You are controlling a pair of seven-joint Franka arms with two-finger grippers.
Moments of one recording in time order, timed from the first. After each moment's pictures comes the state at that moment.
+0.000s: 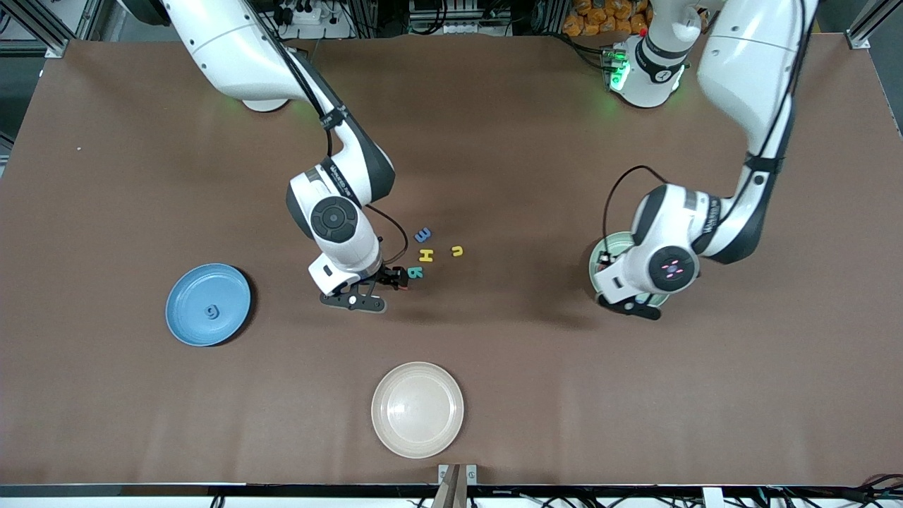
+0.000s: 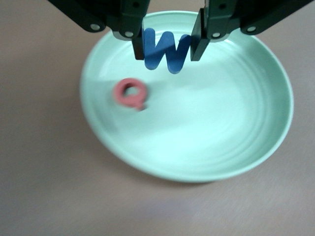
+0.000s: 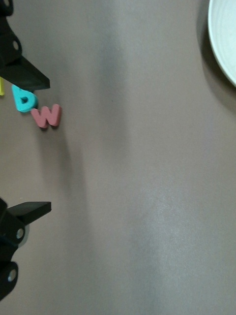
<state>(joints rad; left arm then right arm) -0.20 0.53 -0.07 -1.83 0.08 2.02 0.01 0.52 0.65 0.02 -1.63 -0.02 2.28 0.70</state>
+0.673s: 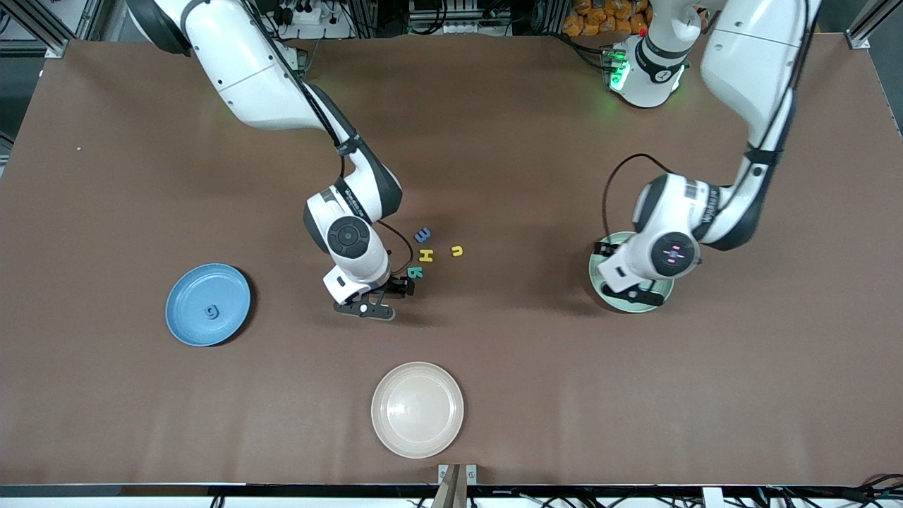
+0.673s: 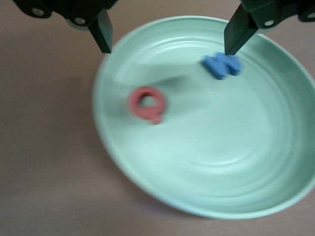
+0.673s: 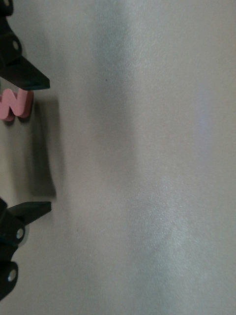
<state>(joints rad) -0.27 0.51 -0.09 -1.88 0.07 2.07 -0.23 0.53 0.76 0.02 -1.61 -0.02 2.38 0.71</state>
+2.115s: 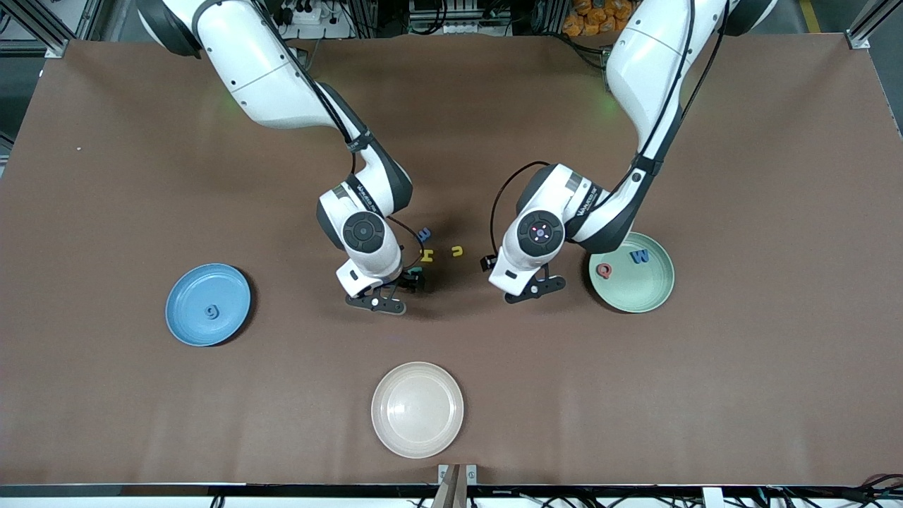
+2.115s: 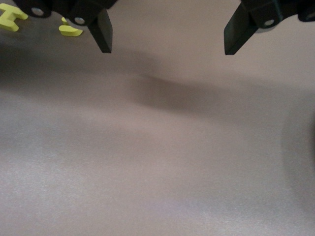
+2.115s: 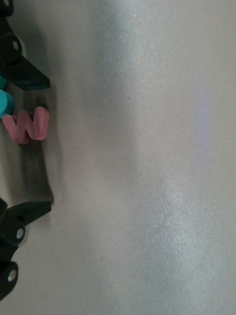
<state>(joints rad) -0.51 0.70 -0.13 -1.54 -0.06 2.09 -0.86 0.56 0.78 0.03 -1.61 -0.02 2.38 0.78</state>
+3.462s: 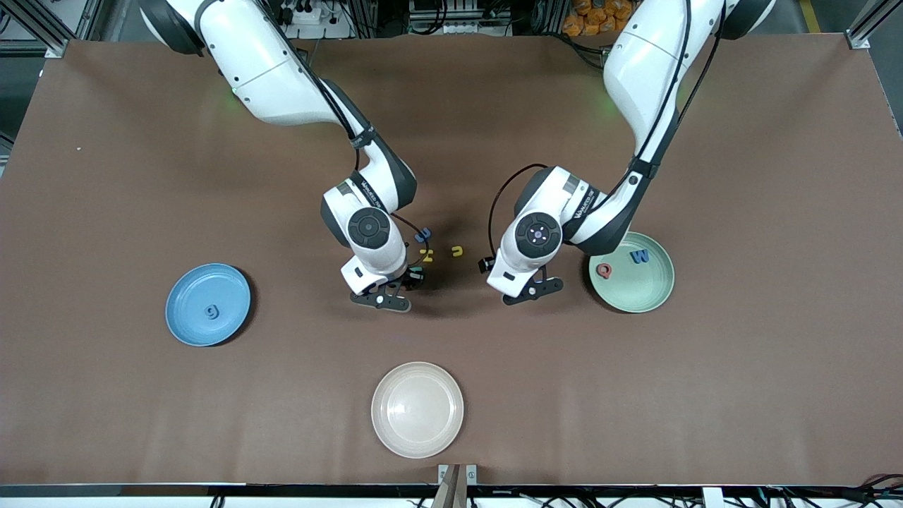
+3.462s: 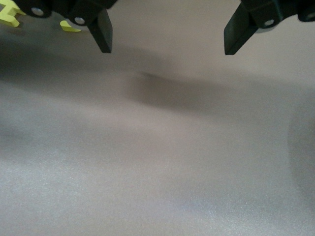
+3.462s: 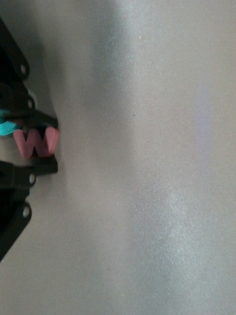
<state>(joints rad) -0.51 0.72 -0.13 -1.54 -0.06 2.10 -0.86 0.57 0.77 0.03 -1.60 -0.02 2.37 0.79</state>
